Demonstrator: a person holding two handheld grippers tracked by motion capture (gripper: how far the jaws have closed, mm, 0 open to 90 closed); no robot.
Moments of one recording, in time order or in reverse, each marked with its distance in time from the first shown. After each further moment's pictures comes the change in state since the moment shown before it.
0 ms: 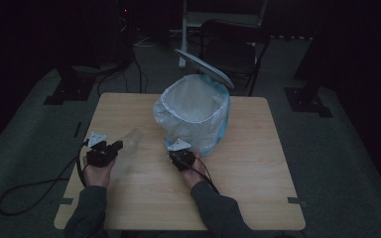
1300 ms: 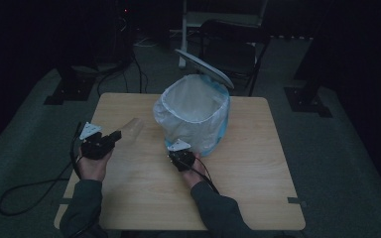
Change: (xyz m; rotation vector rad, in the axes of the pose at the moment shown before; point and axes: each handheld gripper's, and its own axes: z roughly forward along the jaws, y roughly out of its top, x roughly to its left) left arm -0.005 0.037 -0.024 -0.076 -0.061 0.037; right arm 0.001 0.000 0.000 -0.006 -0.003 0.000
